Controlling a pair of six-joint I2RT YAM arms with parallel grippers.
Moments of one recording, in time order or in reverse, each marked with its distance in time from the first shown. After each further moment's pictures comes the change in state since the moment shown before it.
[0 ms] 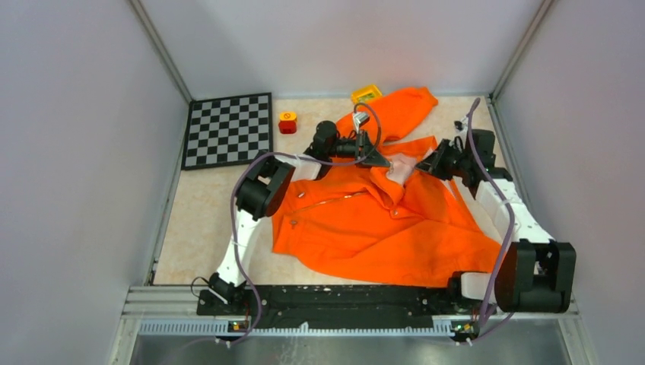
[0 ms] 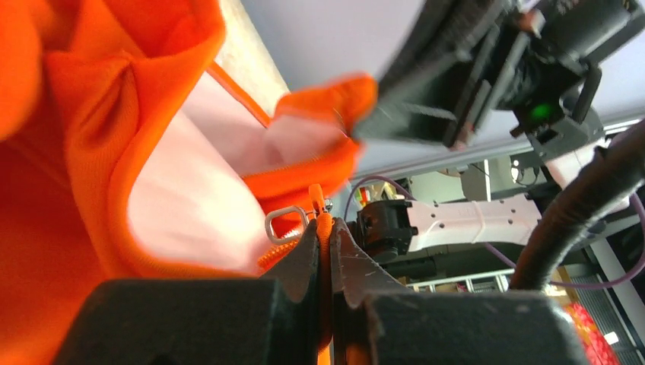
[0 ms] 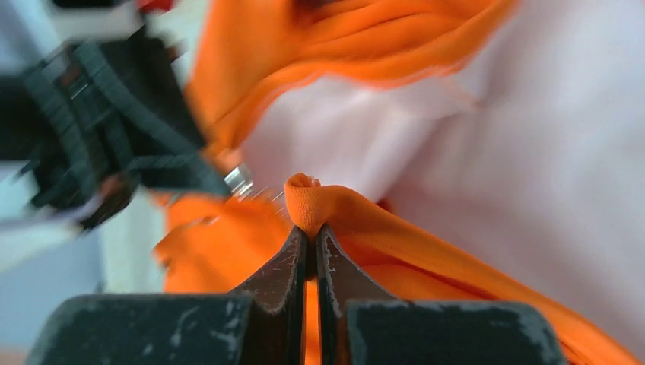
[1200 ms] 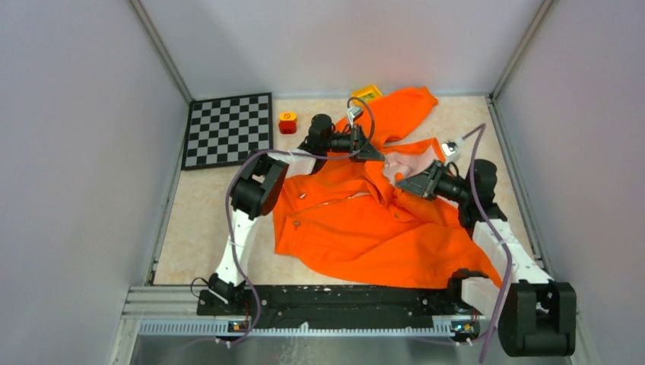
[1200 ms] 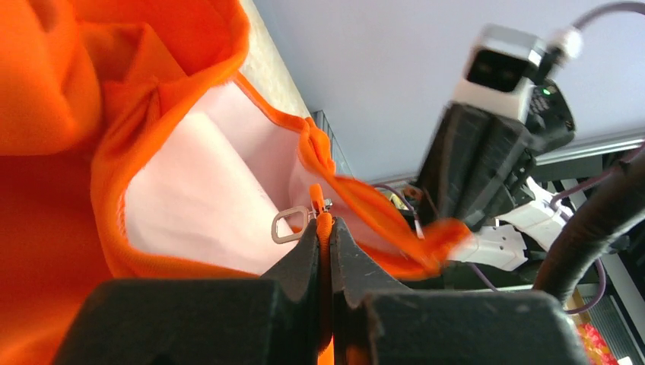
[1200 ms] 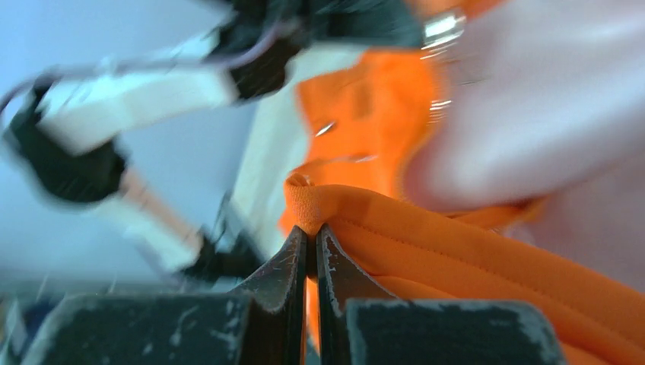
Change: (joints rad) left arm 0.037 -0.030 0.019 -0.144 -0.007 0.083; right arm -0.012 -0.325 -0.422 0.513 -0.472 0.278
